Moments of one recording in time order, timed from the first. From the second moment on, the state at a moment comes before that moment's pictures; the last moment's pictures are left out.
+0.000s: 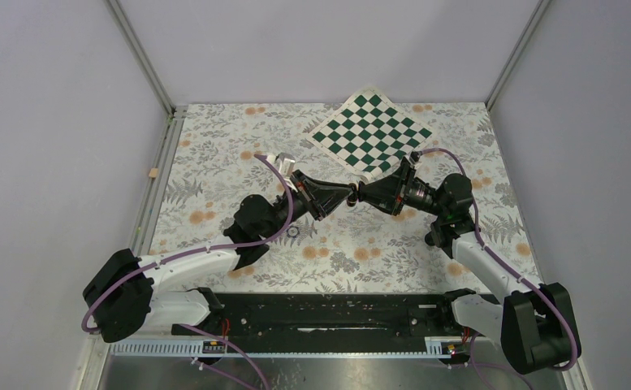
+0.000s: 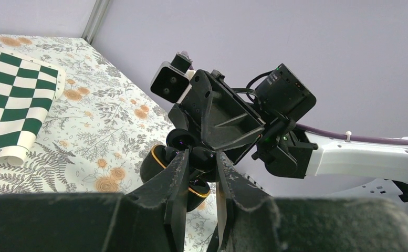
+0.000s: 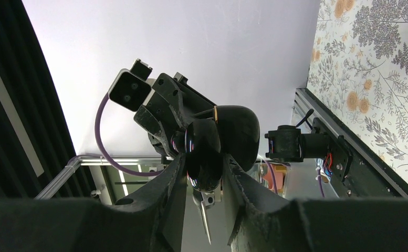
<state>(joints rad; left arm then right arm) -0.88 1.20 0.61 0.86 0.13 -0.68 0.26 1.09 0.50 0.68 -0.93 1.69</state>
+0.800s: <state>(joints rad) -0.91 1.21 0.60 0.88 0.12 -0.70 0.26 1.07 0.50 0.66 -0.92 1.69</state>
